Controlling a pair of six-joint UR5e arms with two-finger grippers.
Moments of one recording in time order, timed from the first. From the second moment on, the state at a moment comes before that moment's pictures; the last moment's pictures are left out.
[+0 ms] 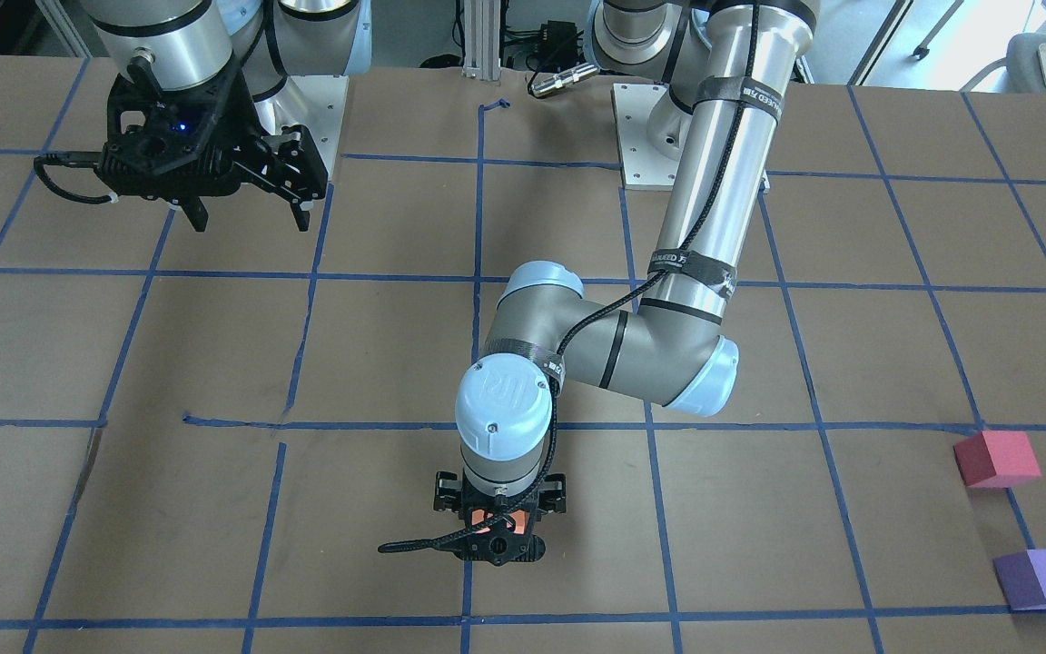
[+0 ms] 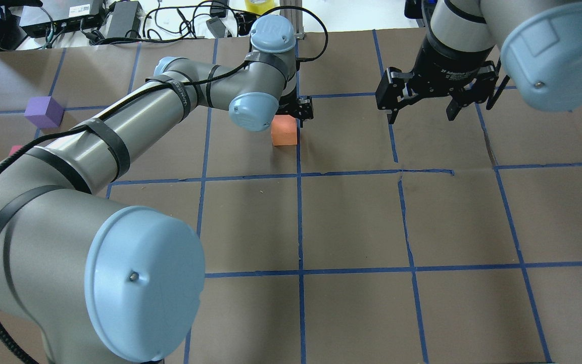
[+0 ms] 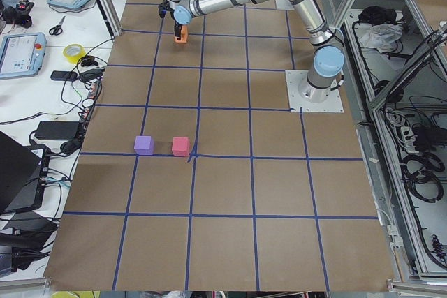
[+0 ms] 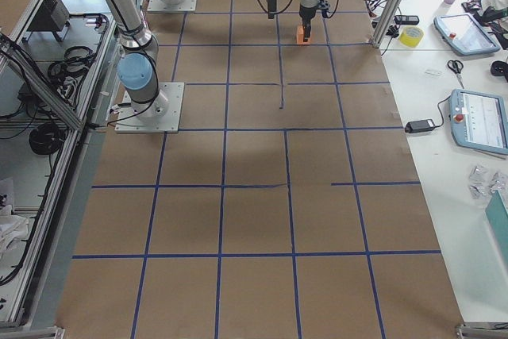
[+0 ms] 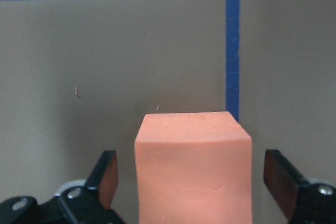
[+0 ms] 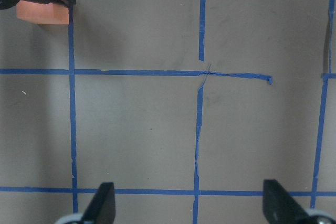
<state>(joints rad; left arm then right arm) -1.87 -2.33 -1.32 -1.02 1.61 -0.29 1.65 -1.58 1.57 -1.60 -1.57 0.05</state>
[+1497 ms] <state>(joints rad) -1.68 -2.22 -1.37 -0.97 1.63 -0.31 1.59 -1.61 1.57 -1.61 -1.58 0.02</state>
